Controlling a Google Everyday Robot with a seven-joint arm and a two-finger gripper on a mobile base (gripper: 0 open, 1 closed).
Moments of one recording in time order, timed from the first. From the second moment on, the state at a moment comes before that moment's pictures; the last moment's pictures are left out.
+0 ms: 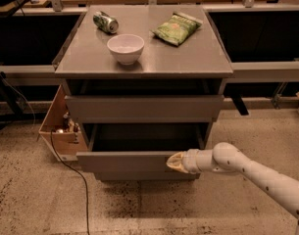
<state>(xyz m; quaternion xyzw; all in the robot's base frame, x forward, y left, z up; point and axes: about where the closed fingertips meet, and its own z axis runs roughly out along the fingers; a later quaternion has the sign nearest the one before) 0.622 -0.110 0.423 -0.58 0.68 0.18 0.41</state>
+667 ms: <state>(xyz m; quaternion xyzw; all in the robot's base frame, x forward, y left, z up) 0.668 -0.044 0.433 -0.58 0.67 0.14 0.45</state>
